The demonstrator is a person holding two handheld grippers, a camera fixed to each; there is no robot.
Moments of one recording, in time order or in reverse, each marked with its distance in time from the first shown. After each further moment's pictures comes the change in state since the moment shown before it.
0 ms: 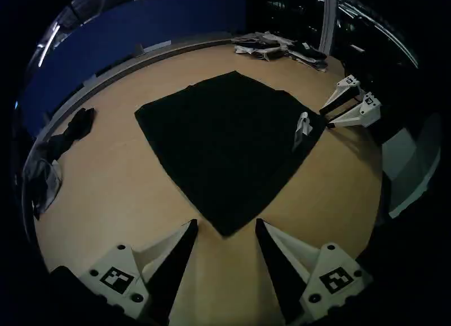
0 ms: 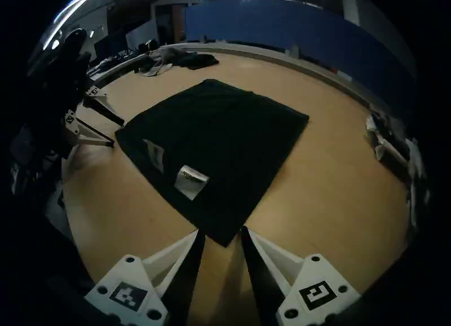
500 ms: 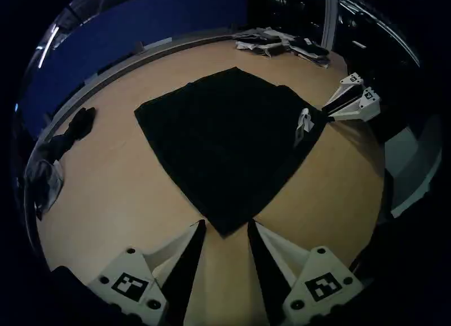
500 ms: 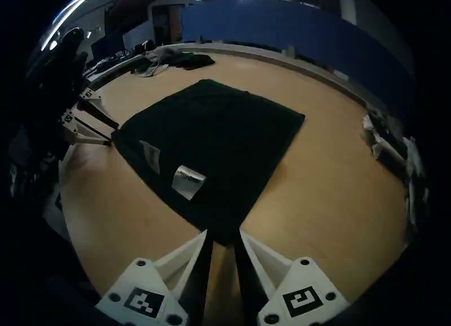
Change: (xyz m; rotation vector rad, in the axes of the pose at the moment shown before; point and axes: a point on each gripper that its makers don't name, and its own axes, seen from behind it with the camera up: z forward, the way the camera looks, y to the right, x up) left arm 0.000 0.005 0.000 0.021 -0.030 0.006; right arm 0.002 0.005 -0.001 -0.018 0.000 0.006
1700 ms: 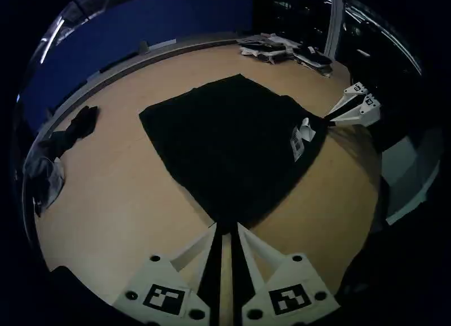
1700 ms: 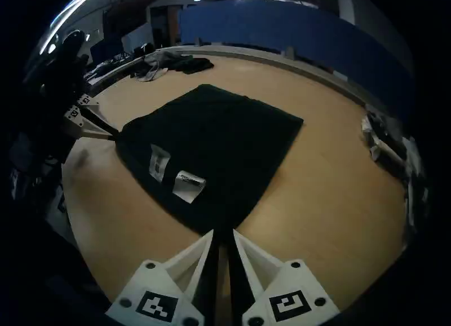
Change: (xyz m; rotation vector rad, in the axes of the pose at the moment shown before) left arm 0.012 -0.006 -0.010 -0.015 0.018 -0.046; right arm 0.013 0.000 -0.013 0.008 0.005 0.019
